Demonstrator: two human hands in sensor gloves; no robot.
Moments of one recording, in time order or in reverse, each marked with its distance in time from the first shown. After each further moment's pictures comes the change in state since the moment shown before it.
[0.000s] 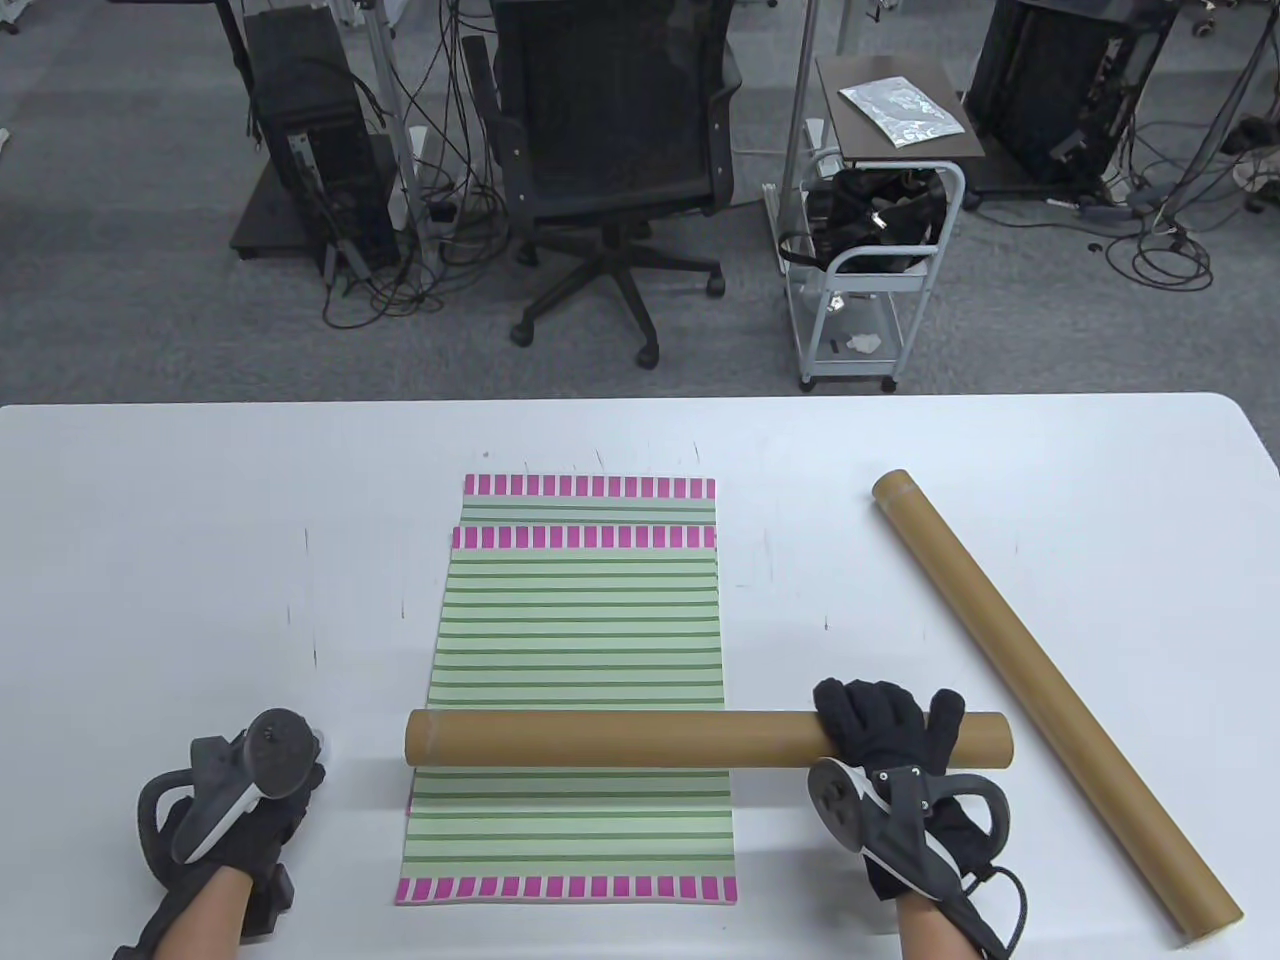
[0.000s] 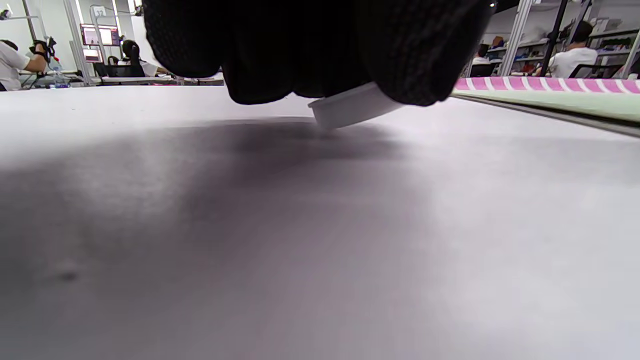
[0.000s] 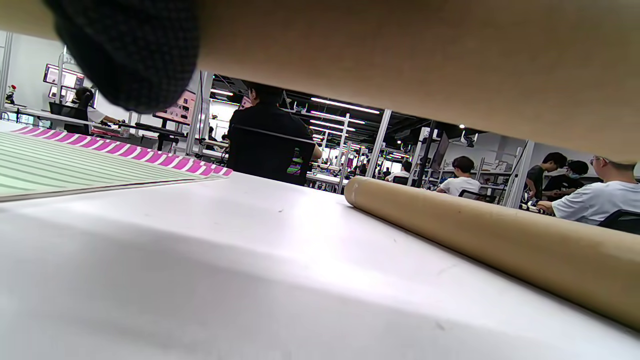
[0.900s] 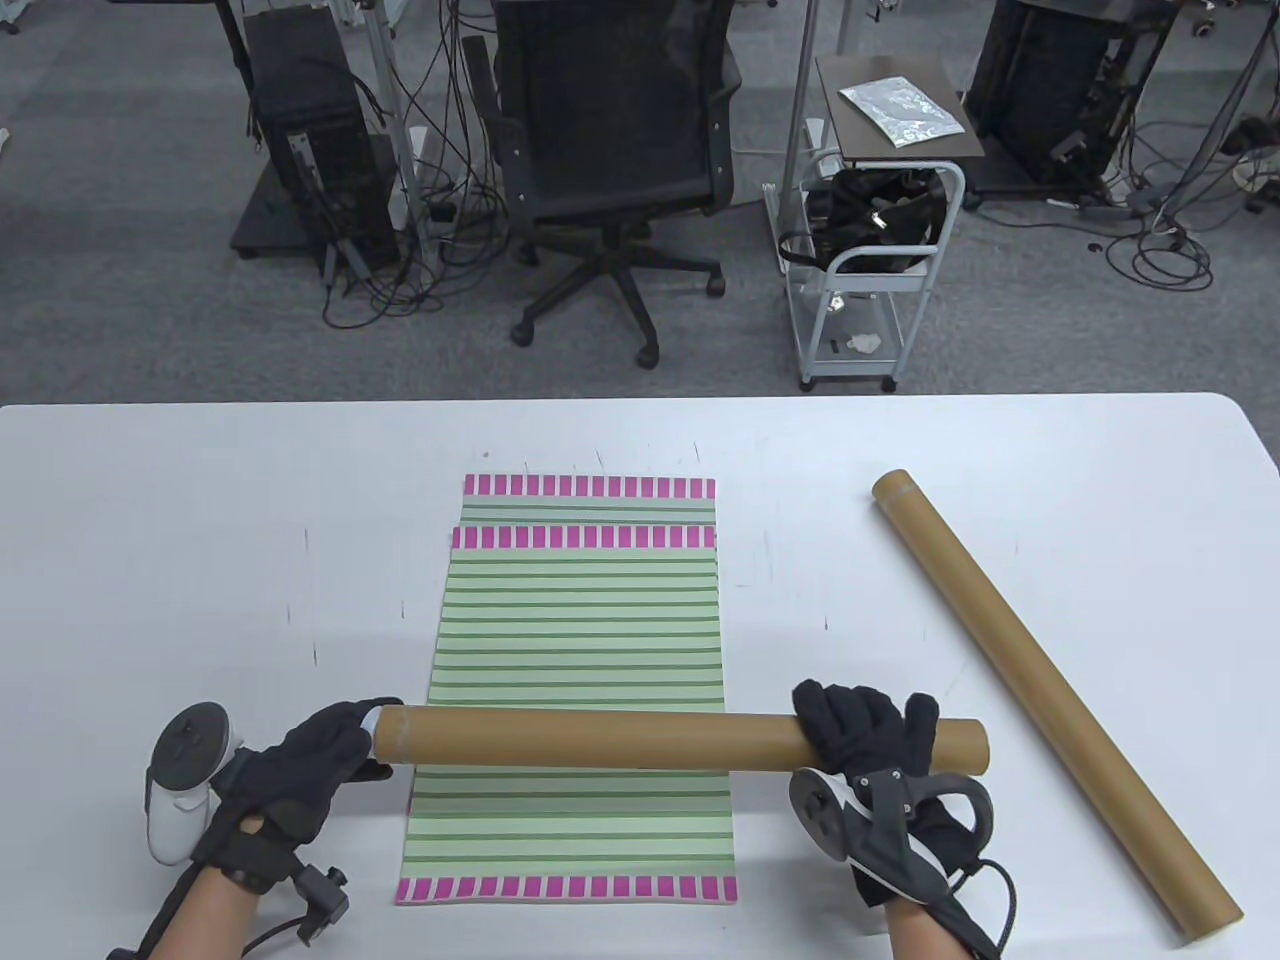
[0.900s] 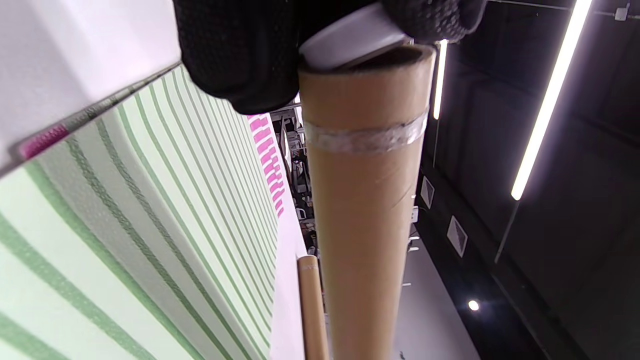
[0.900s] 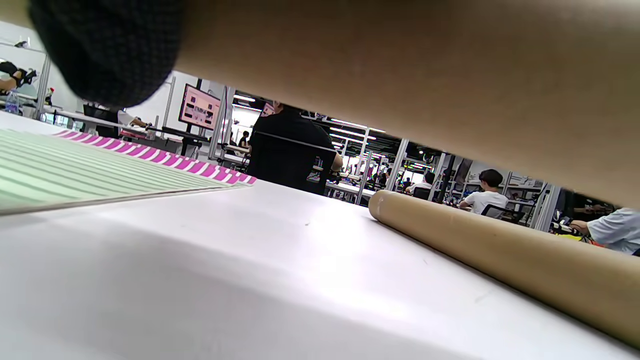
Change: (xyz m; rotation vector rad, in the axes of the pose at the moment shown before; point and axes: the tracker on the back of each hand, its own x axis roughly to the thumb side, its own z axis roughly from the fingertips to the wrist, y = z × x) left_hand 0.007 0.001 0.003 -0.313 -0.457 1.332; right_hand 0.014 -0.001 0.001 -0.012 -0.079 0.017
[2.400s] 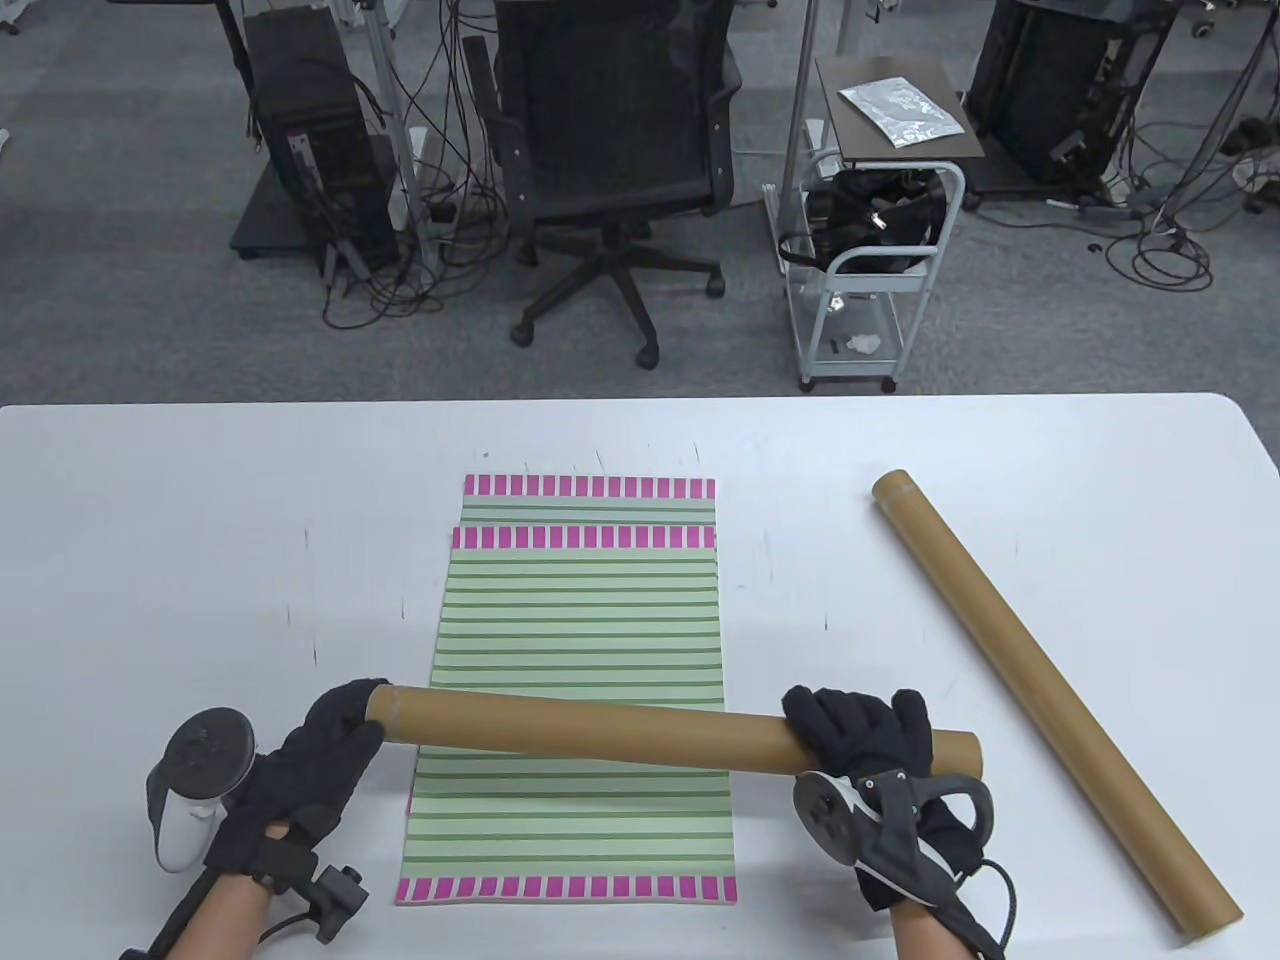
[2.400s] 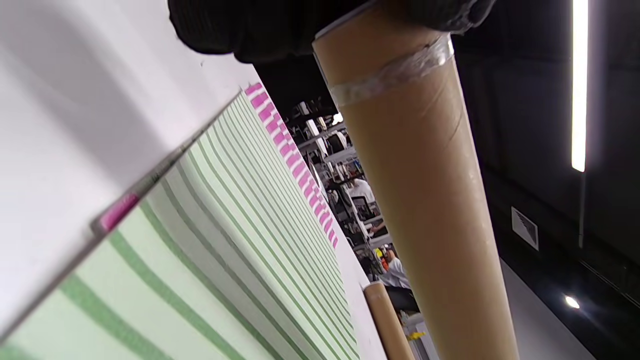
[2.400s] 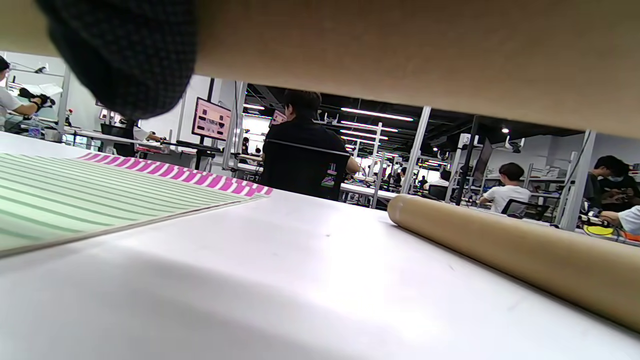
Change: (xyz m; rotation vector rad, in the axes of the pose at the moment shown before) left_hand 0.004 -0.002 0.003 0.159 0.064 -0.307; right_hand 0.003 -0.005 0.001 -0.025 -0.032 -0.078
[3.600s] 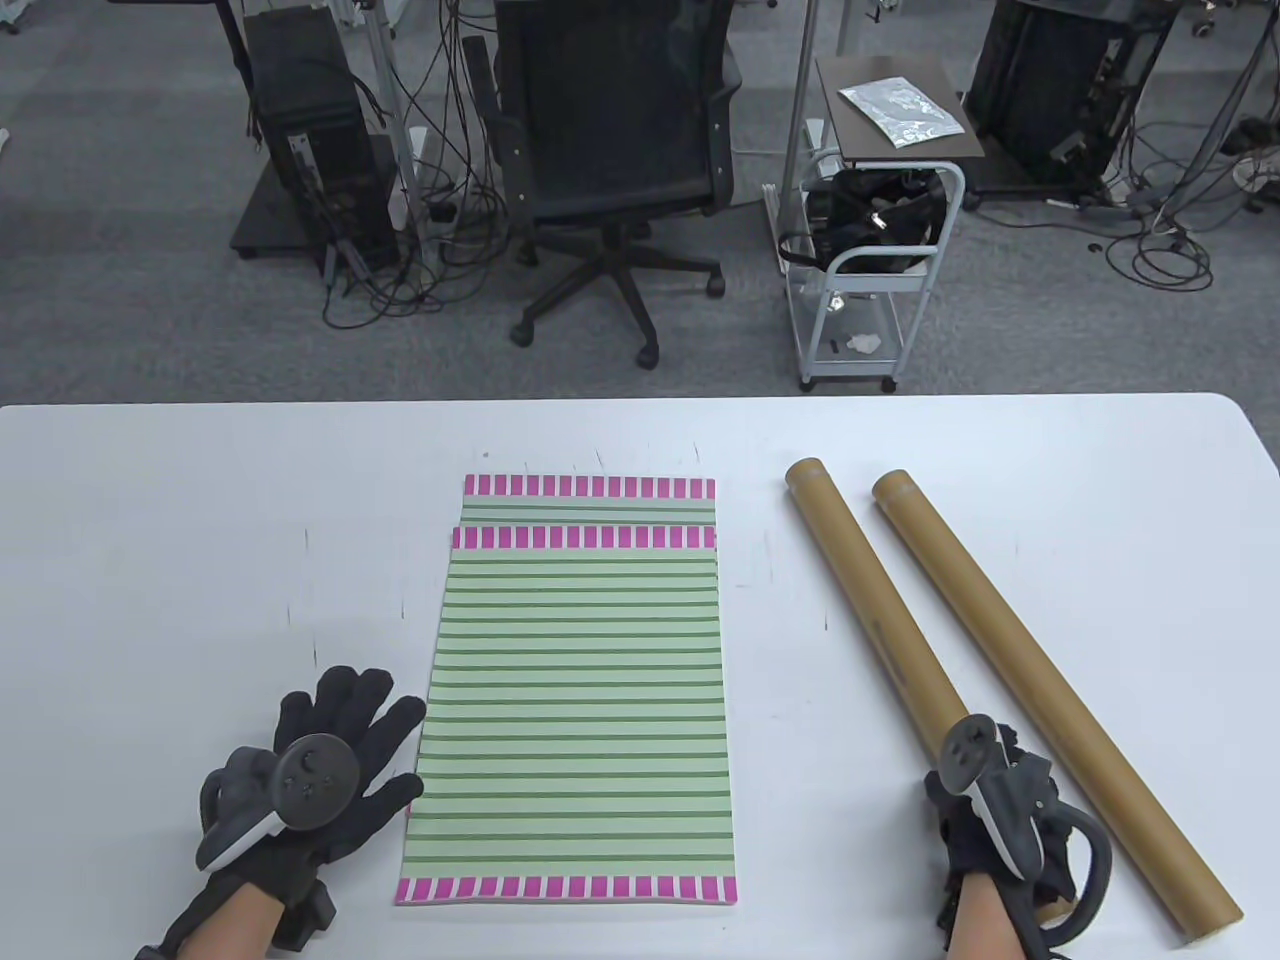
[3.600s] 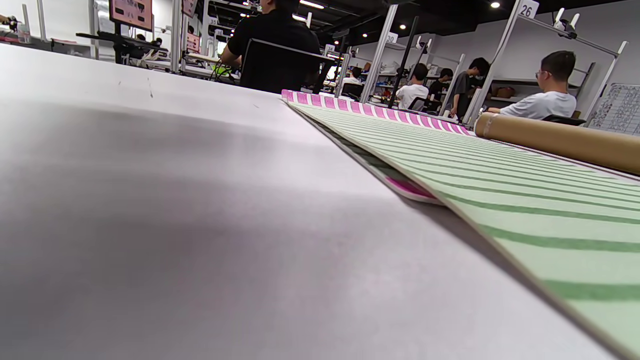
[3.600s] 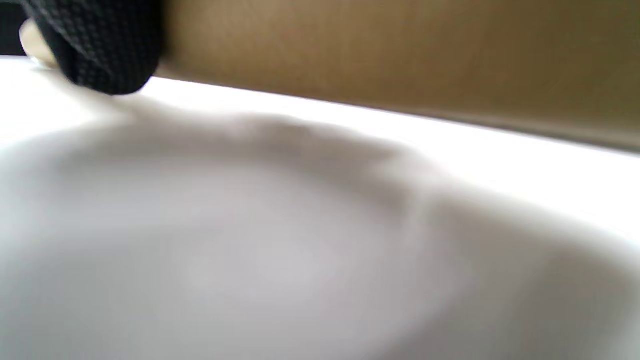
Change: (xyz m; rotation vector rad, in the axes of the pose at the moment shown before) left_hand 0.019 -0.028 0.001 -0.035 -0.015 -0.883; right_hand -0.107 0.045 0.017 0.360 0.739 -0.016
